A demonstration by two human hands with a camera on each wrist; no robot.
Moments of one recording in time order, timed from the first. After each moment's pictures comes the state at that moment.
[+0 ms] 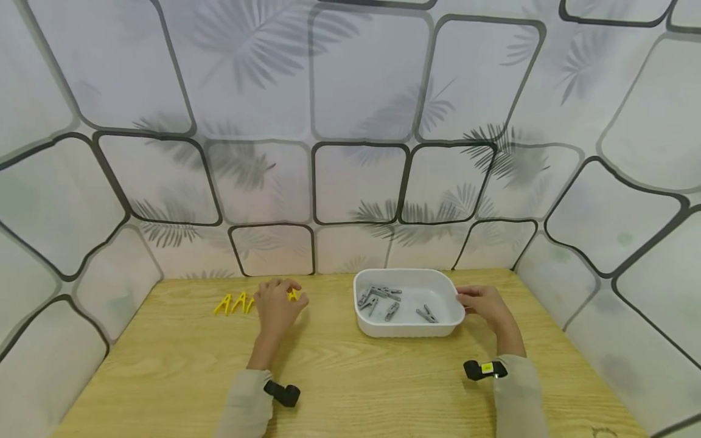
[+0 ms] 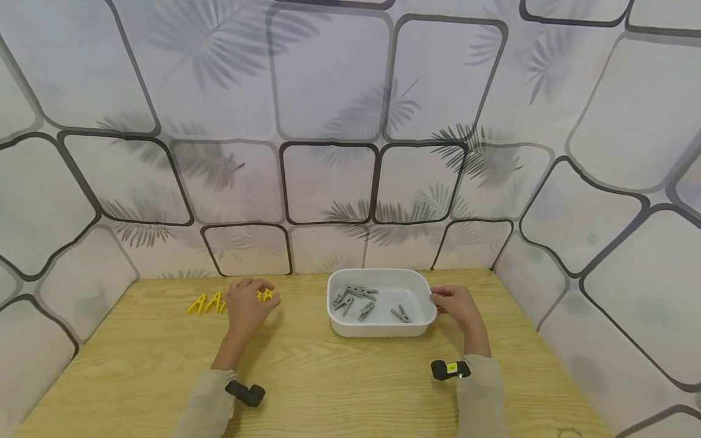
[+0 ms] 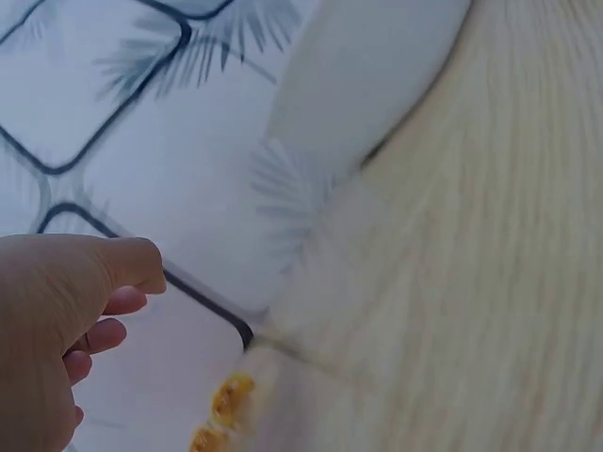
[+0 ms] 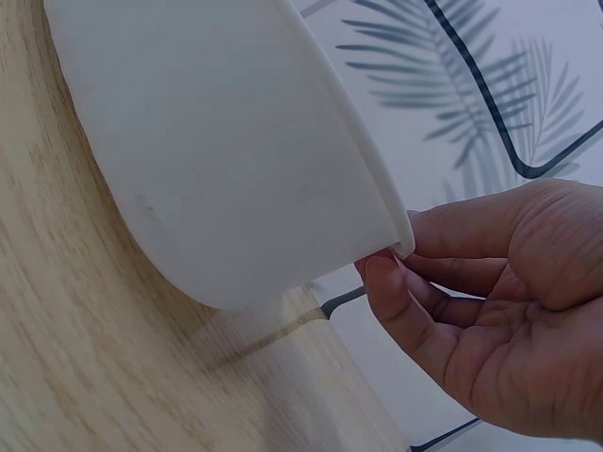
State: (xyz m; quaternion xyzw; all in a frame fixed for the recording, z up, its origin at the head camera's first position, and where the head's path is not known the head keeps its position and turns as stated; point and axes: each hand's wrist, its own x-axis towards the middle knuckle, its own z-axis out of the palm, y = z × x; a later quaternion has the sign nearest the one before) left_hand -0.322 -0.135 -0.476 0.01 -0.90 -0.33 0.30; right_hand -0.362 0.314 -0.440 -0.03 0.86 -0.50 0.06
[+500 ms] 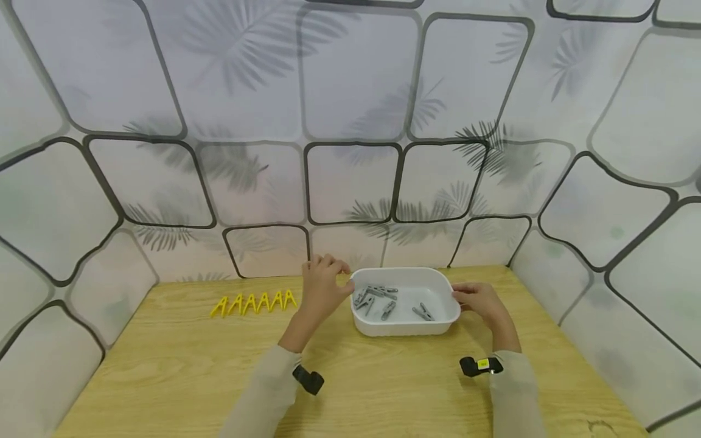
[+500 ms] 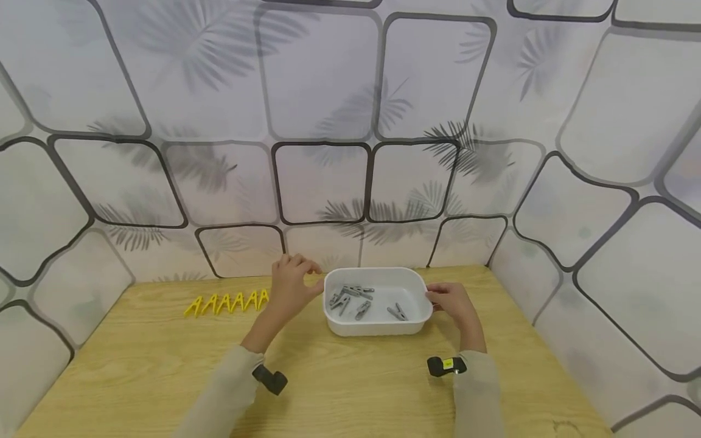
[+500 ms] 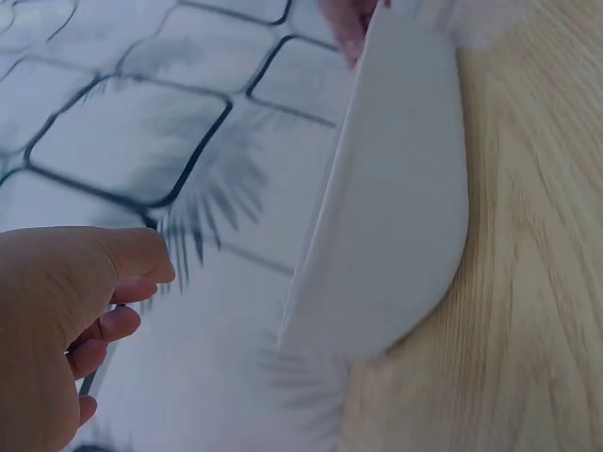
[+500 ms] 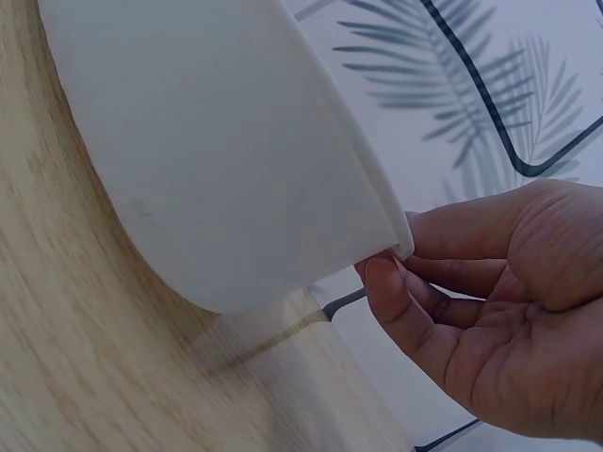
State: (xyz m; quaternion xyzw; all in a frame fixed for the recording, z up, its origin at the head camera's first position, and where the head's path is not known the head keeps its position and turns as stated) left_hand -0.334 -0.053 -0.418 -0.16 -0.90 -0.25 0.33; right_hand -0.363 0.315 -0.441 -0.03 0.86 -0.51 0.05
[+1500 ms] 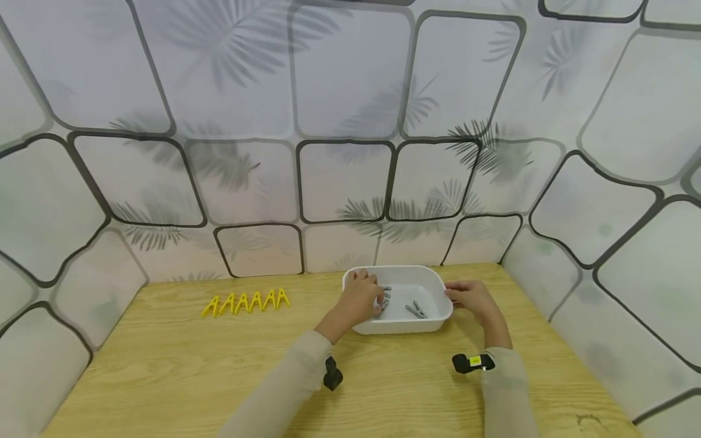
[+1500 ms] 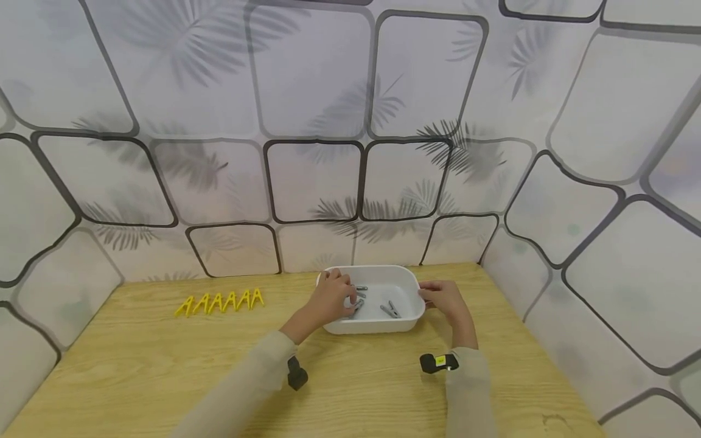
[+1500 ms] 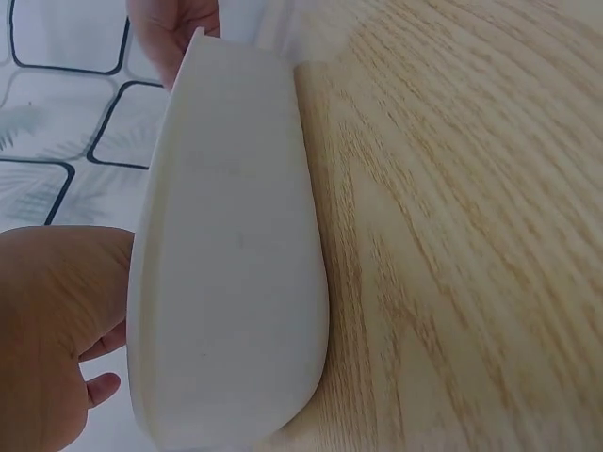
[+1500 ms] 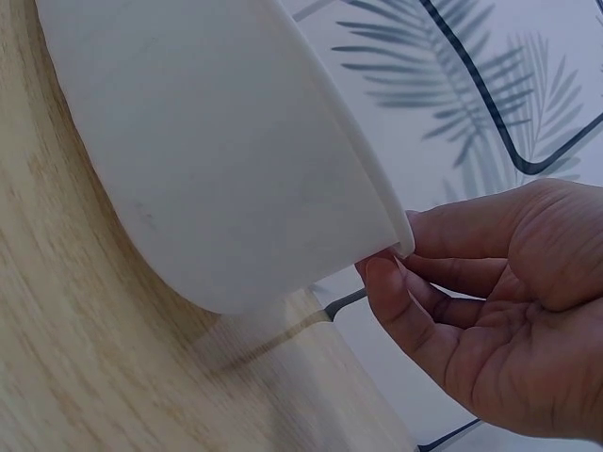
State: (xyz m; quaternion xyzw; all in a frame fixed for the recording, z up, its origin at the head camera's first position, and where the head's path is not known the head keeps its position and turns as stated) left_hand -0.354 0.019 -0.442 -0.28 -0.94 -0.07 0.16; right_hand -0.365 0.315 -0.441 -0.02 0.85 -0.52 0.06
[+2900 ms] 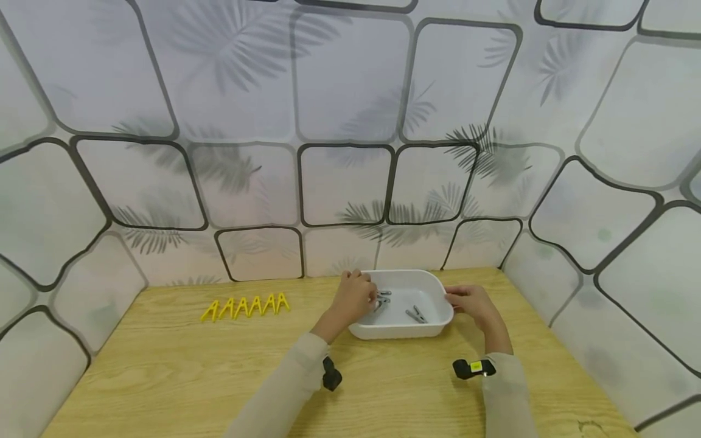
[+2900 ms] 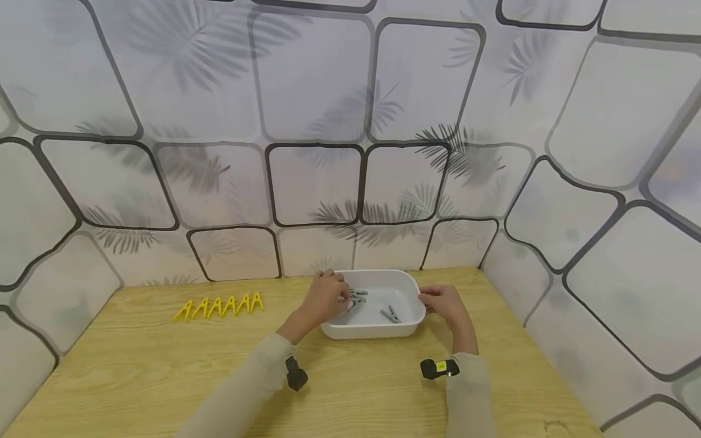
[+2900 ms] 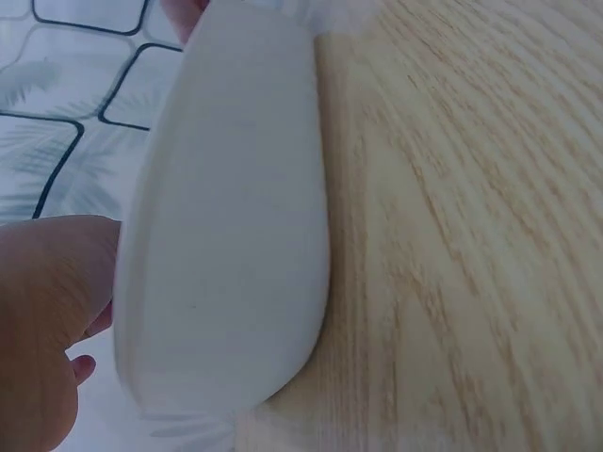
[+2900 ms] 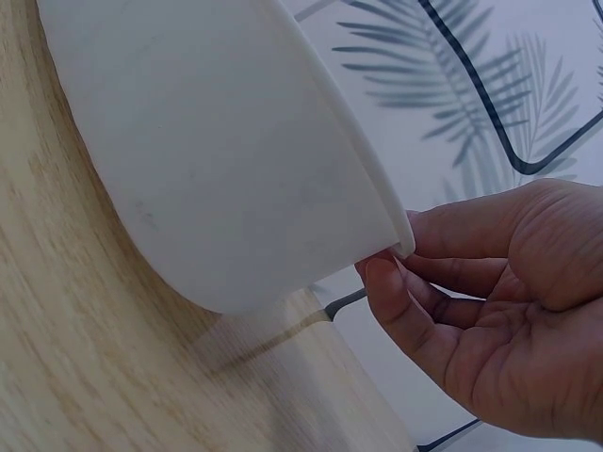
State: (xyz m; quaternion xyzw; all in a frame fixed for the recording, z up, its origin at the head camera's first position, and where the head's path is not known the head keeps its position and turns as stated) left_hand -0.363 0.007 -0.448 -0.28 -0.93 -0.11 0.22; right_hand -0.361 0.315 -0.444 -0.02 0.85 -0.53 0.05
